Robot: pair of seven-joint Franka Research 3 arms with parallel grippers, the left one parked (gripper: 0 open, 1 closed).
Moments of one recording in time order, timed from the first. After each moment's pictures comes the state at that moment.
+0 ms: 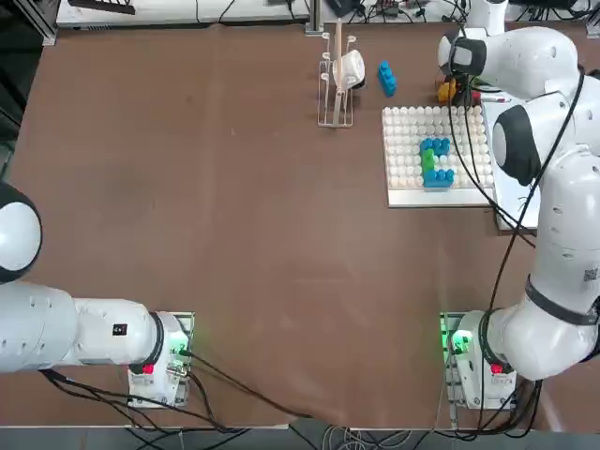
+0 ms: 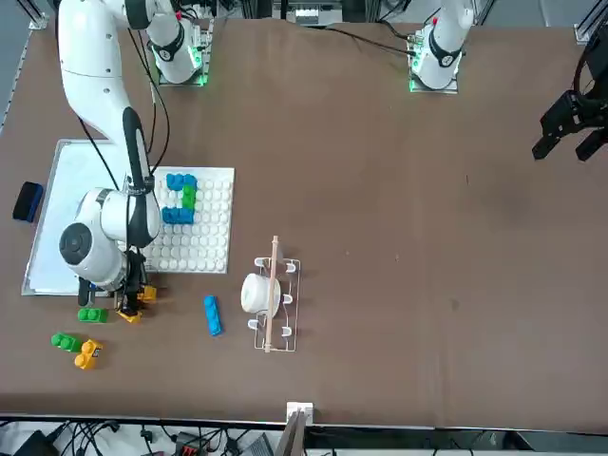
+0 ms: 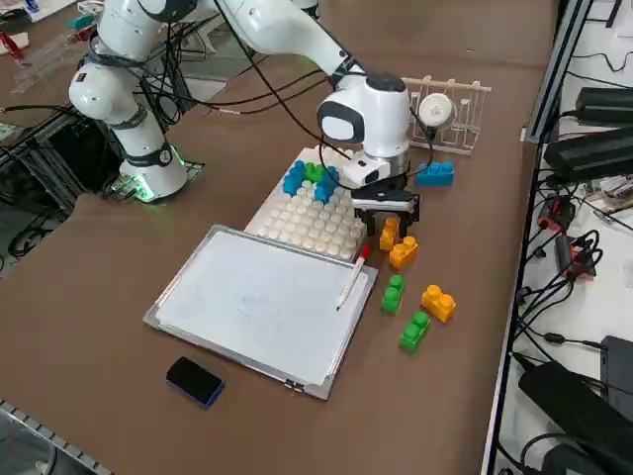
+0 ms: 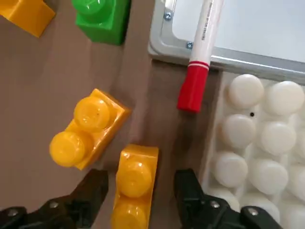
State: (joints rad) arm 0.37 0.77 -0.43 -1.62 0.25 2.40 1.28
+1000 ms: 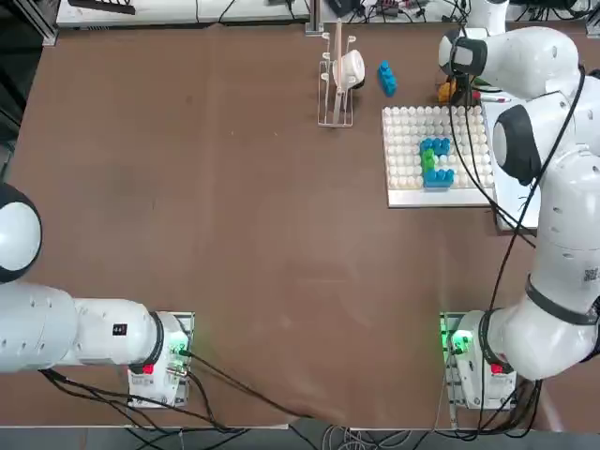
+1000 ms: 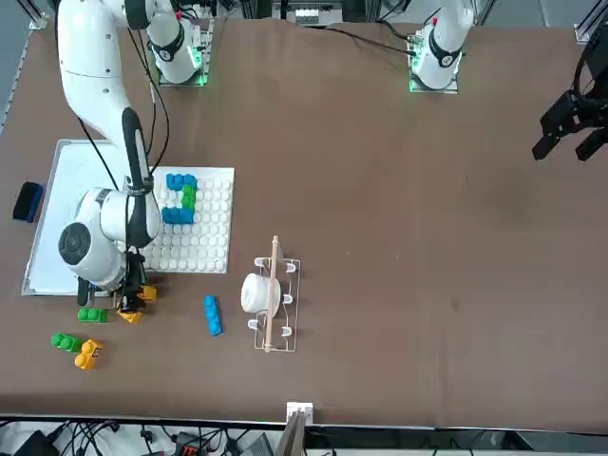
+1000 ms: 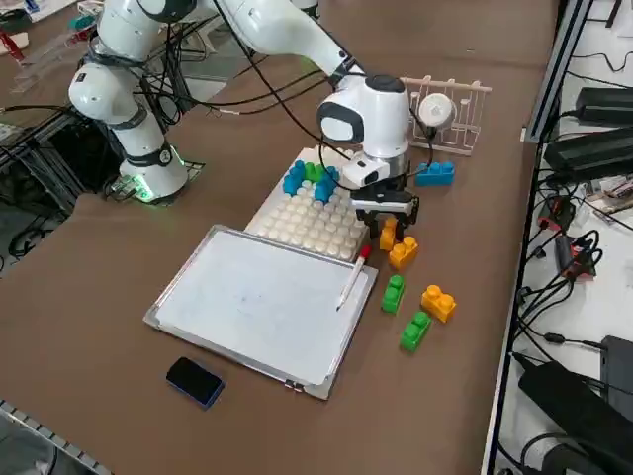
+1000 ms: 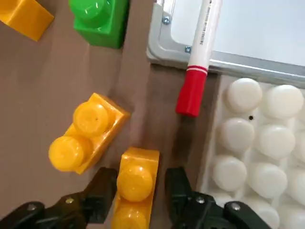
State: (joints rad) arm 0.37 0.77 -0.43 -1.62 0.25 2.40 1.28
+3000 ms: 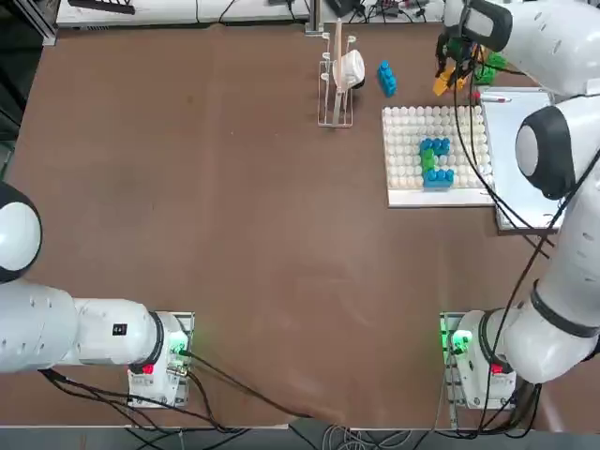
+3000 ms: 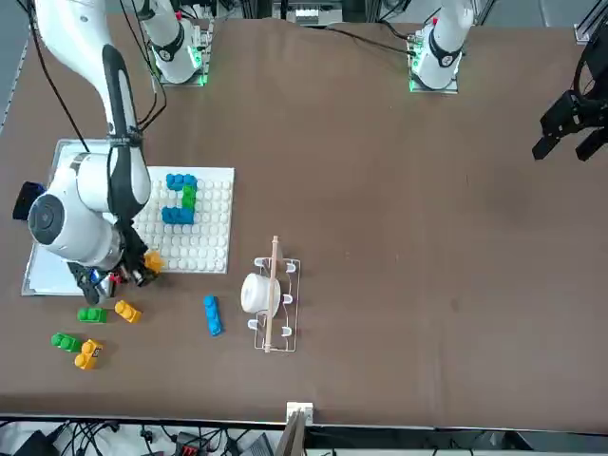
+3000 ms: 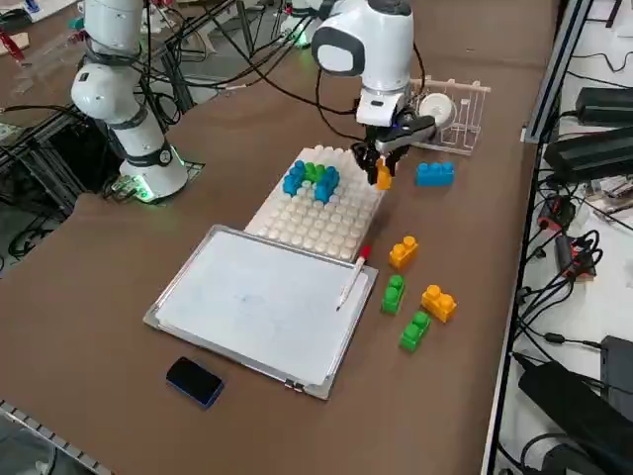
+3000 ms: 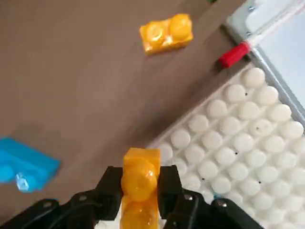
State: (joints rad) arm 0.45 0.53 -0.42 -1.67 0.26 2.11 0.61
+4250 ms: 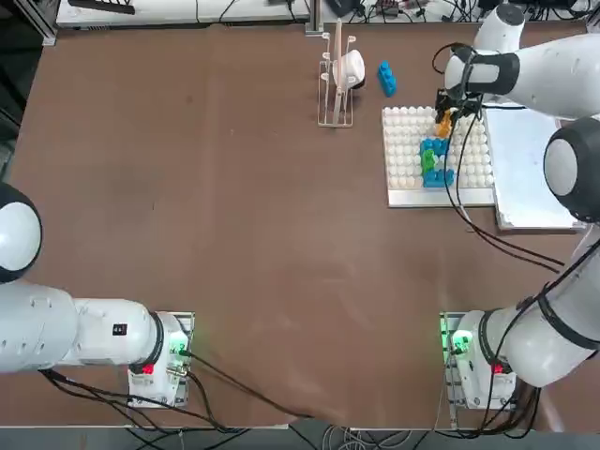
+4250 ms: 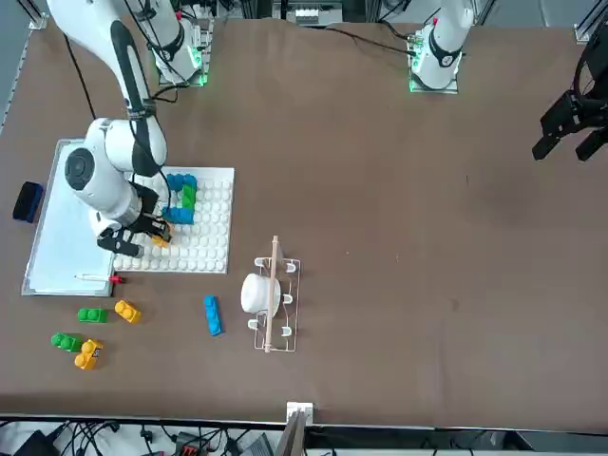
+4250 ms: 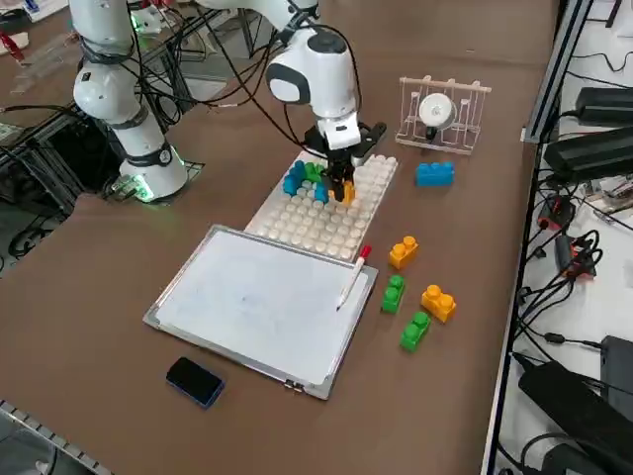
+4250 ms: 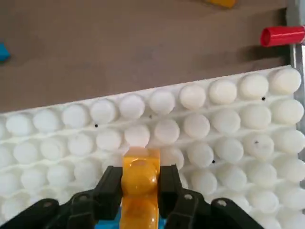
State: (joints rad) arm 0.49 0.35 -0.42 -2.13 0.26 2.46 0.05
